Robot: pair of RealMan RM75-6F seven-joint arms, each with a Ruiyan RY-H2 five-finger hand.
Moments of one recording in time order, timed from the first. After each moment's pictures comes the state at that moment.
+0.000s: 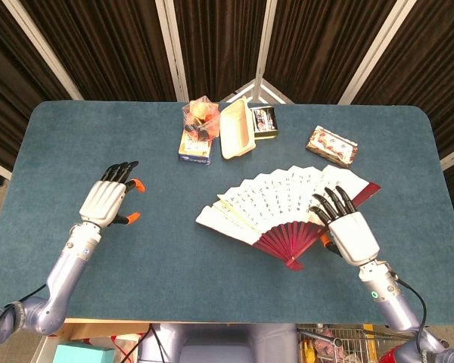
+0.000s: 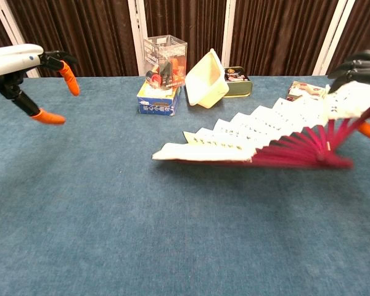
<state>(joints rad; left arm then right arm) -0.67 -1.34 -0.15 -1.66 1.09 1.10 0.28 0.44 -1.37 0.01 -1.40 -1.62 1.40 -0.12</state>
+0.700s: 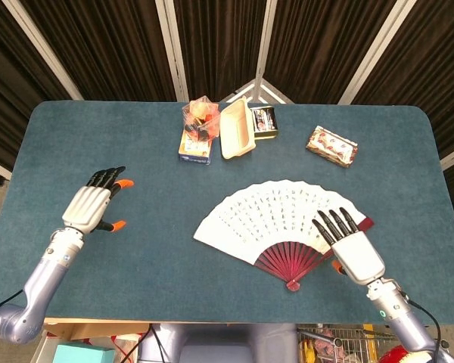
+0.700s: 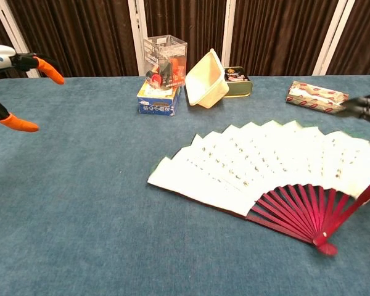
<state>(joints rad) -0.61 -1.24 -0.12 -1.69 1.17 1.08 0.17 0.38 -1.29 -0.07 -1.46 -1.65 1.32 -0.31</state>
